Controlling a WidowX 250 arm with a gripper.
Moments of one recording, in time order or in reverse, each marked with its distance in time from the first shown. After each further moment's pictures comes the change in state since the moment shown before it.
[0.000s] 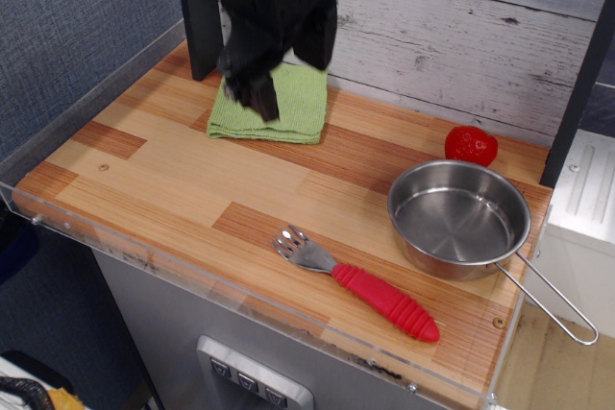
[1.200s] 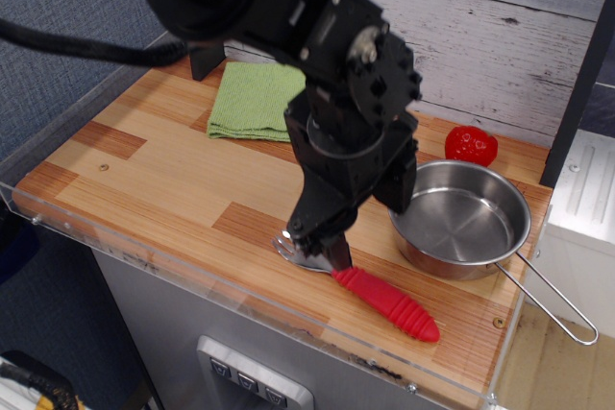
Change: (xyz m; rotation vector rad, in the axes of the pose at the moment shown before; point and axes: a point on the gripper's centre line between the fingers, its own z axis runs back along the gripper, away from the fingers) arm -0.092 0.040 -0.029 0.001 0.149 -0.080
